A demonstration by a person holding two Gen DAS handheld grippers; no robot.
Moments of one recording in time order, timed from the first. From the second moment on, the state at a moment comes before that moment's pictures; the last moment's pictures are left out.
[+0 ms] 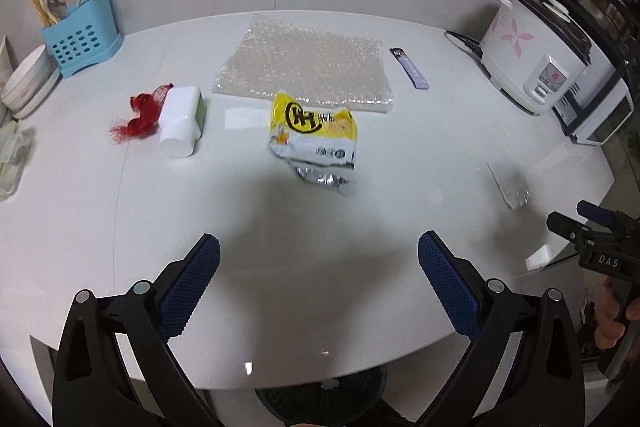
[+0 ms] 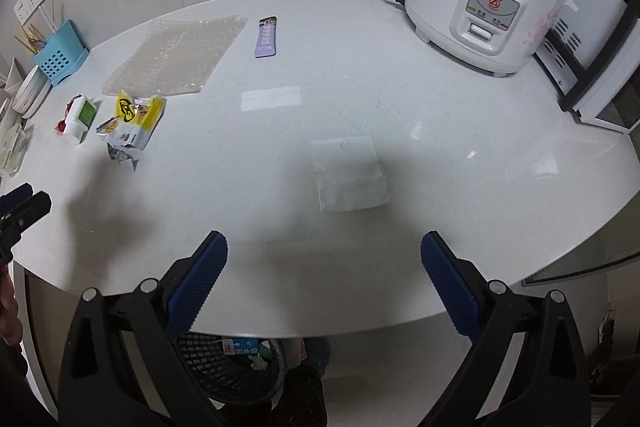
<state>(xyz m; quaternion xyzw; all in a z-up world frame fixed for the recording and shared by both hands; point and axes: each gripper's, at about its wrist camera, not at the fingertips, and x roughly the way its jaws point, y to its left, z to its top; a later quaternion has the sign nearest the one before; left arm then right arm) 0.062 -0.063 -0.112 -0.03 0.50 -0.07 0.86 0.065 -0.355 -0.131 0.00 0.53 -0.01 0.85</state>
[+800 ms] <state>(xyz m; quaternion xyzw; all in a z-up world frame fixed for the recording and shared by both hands) 0.181 -0.092 -0.168 -0.02 0.55 -0.06 0.83 0.145 -0.384 -0.178 0.01 0.61 -0.01 0.79</state>
